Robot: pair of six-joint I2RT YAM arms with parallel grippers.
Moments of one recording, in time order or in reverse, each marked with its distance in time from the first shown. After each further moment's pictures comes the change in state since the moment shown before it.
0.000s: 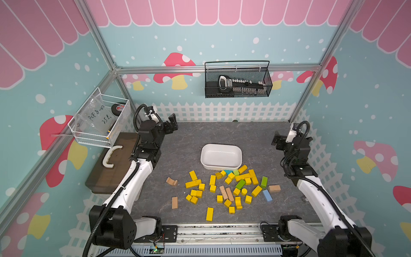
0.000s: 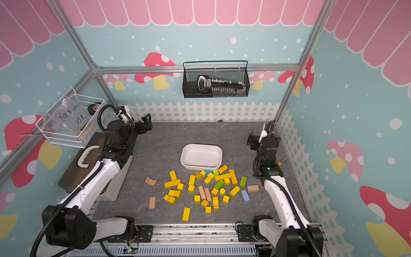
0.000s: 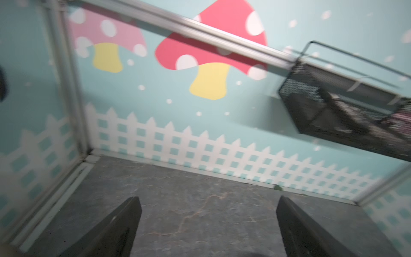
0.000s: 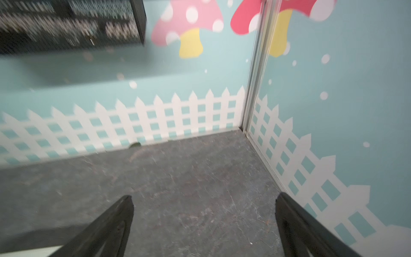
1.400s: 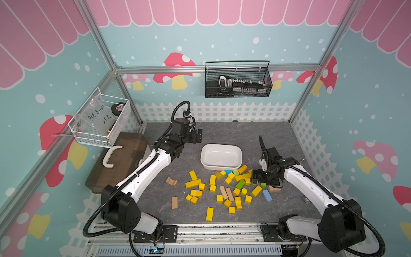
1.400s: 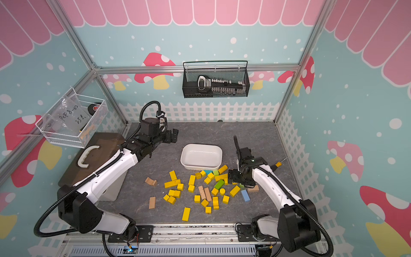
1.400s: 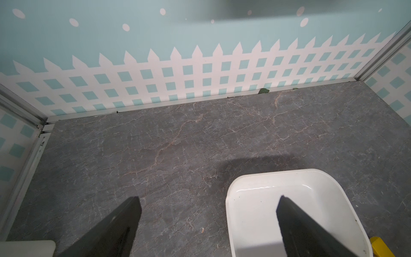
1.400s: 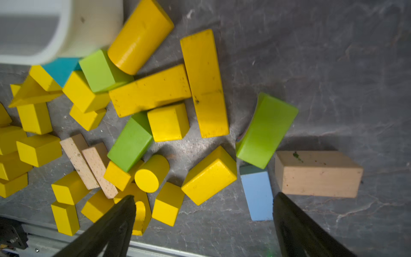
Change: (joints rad) left arm -0.253 0.195 0.197 -0.436 -0.145 0.126; right arm 0.245 0.278 0.086 -0.967 -0.360 0.204
